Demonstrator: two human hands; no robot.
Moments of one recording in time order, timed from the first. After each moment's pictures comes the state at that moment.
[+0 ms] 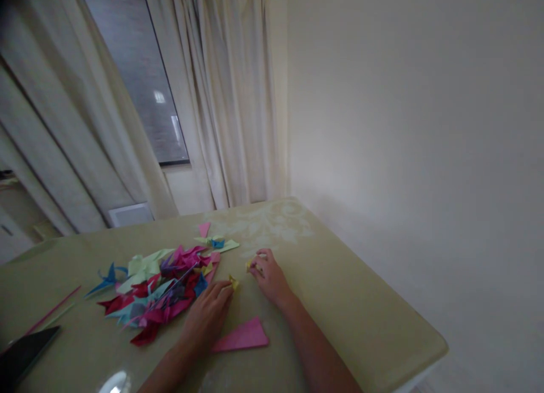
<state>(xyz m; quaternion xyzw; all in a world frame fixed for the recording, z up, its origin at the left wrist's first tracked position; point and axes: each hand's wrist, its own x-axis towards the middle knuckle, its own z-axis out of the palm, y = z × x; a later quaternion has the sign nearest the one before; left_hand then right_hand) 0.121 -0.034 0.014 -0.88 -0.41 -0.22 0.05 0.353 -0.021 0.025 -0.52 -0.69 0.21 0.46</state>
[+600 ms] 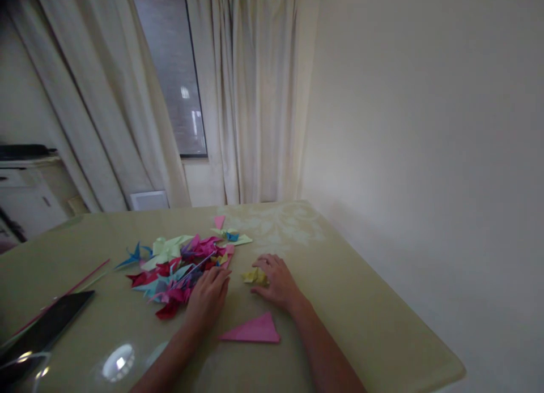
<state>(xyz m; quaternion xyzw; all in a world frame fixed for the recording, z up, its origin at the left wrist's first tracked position) 0.098 -0.038 0.023 -0.80 -0.51 -0.30 0.09 0.341 -0.041 0.051 -0.50 -0.82 0.09 0.27</state>
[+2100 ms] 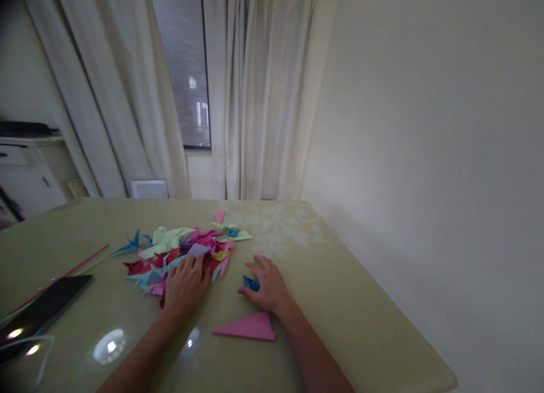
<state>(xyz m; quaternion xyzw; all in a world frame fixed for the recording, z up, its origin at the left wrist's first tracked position) 0.064 -0.029 0.045 -0.72 -0.64 -0.18 0.17 0.318 -0.046 0.045 -0.54 -0.79 0.13 0.24</state>
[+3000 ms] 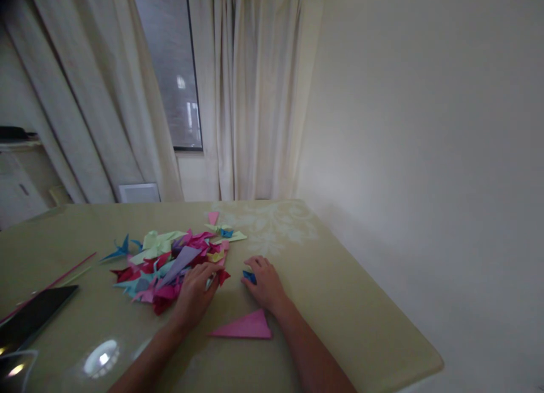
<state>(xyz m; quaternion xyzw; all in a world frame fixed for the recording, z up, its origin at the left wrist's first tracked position) 0.088 -0.036 0.040 -0.79 -0.47 -0.40 -0.03 0.317 -0.042 0.040 -0.56 -0.77 0.13 0.29</state>
